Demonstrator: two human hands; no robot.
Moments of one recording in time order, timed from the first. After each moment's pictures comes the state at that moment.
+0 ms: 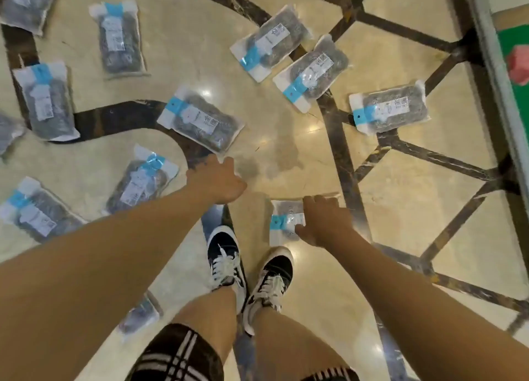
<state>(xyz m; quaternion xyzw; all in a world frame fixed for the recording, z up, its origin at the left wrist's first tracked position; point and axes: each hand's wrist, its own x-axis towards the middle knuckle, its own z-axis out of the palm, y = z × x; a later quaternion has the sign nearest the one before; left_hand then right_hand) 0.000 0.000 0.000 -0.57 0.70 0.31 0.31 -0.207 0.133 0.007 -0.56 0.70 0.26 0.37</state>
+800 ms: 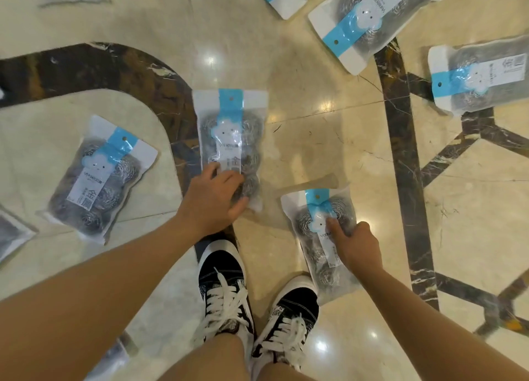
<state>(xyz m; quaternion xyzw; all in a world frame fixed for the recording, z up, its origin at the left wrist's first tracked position) 0.064 0.033 -0.221 -0.47 0.83 0.28 0.07 -0.220 0.172 -0.214 -0.20 0.87 0.04 0.45</state>
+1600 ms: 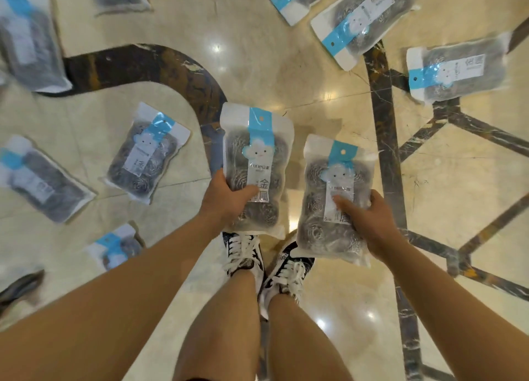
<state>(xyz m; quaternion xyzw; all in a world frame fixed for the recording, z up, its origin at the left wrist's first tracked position) 0.055 0.080 -0.062 -0.74 0.35 0.58 -0.04 -0.216 0.172 -0.066 -0.10 0.81 -0.21 0.54</state>
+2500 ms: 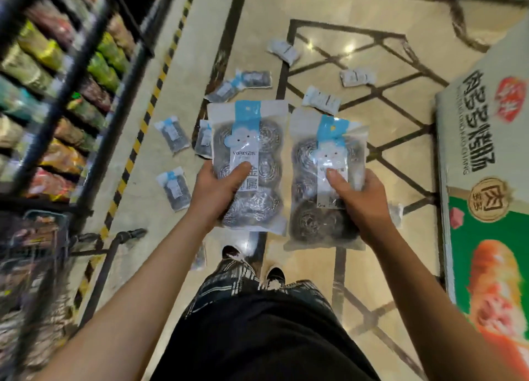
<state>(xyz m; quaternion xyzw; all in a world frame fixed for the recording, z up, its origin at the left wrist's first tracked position) 0.122 0.154 0.578 -0.73 0.29 0.47 -0.41 -0.144 0.128 0.581 -0.44 0.63 -0.37 0.52</state>
